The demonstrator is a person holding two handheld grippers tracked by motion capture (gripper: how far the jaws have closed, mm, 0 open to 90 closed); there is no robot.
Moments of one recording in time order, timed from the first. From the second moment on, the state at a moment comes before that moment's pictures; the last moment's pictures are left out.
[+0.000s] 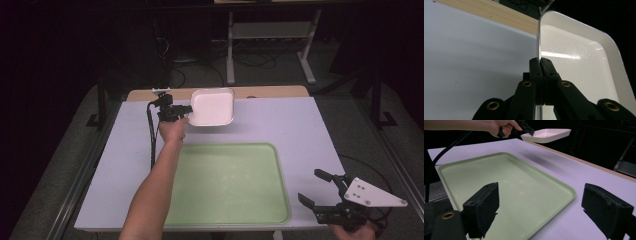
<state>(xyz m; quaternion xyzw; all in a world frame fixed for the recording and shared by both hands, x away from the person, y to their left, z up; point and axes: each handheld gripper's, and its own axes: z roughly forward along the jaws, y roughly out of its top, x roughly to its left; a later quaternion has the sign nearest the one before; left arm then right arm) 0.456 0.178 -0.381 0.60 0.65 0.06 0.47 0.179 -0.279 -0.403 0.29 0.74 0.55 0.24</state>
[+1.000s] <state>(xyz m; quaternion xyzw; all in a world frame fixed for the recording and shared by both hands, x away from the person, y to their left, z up) 0.428 0.202 -0.368 0.58 0.64 0.06 0.49 0.178 -0.279 -0.403 0.29 0.74 0.55 0.25</state>
